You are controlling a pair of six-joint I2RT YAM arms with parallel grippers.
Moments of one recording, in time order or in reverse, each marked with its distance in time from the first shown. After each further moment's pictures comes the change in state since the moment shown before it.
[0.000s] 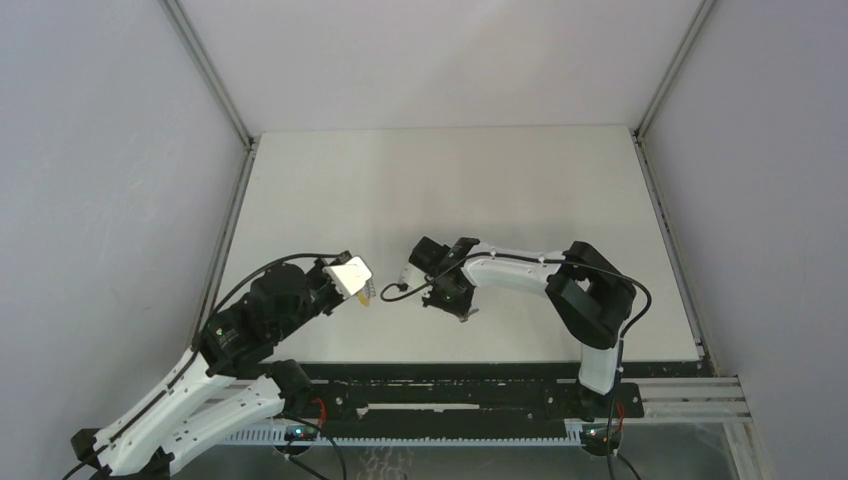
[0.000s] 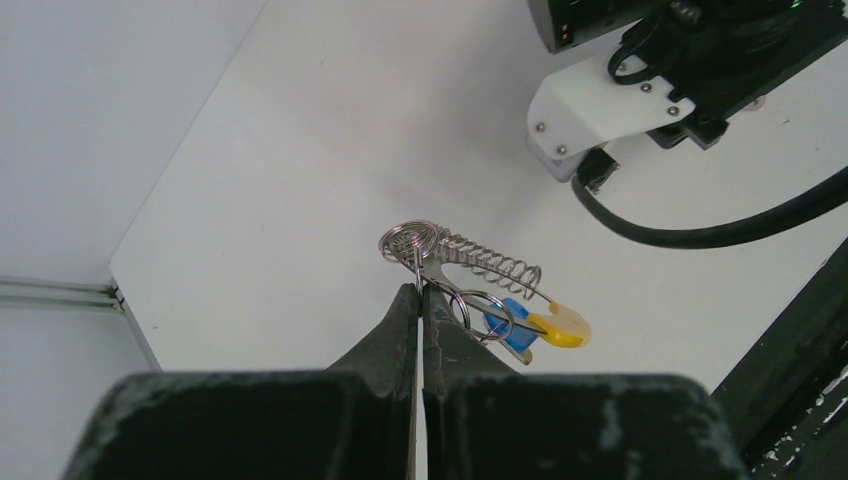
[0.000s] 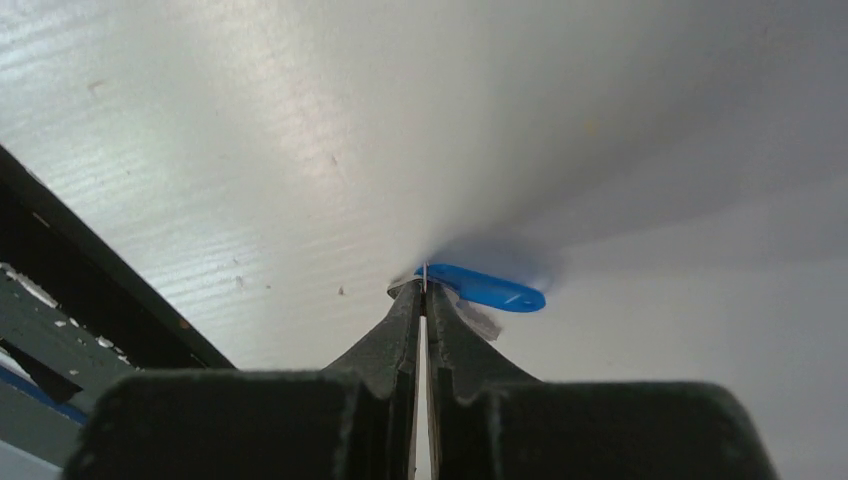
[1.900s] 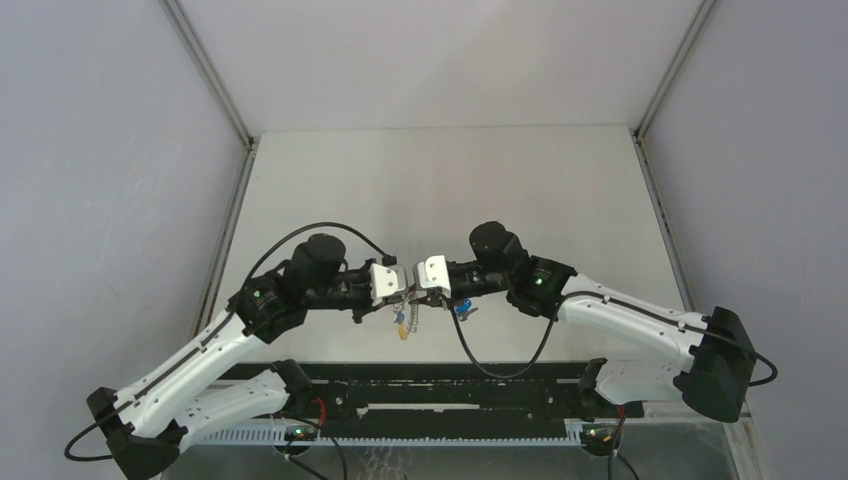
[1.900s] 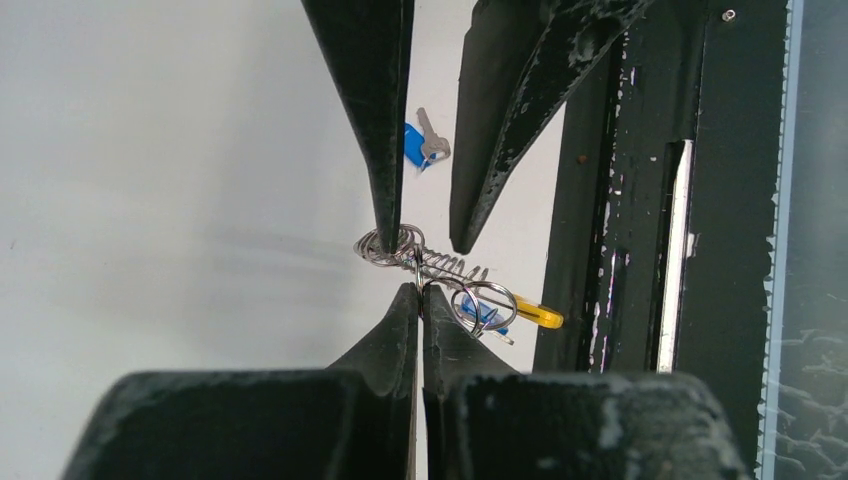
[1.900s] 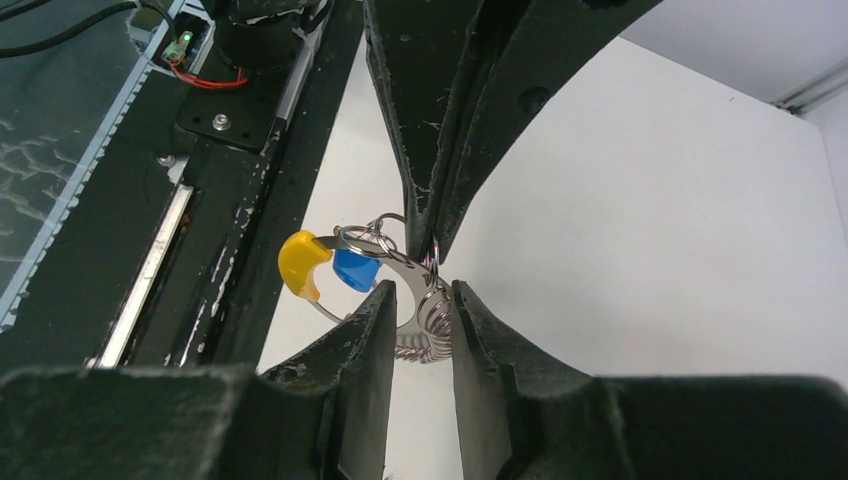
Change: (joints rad) left arm 0.014 0.269 0.116 -0.025 0.607 0.023; right arm 0.022 -0.625 -0.304 0.707 -0.575 -0.264
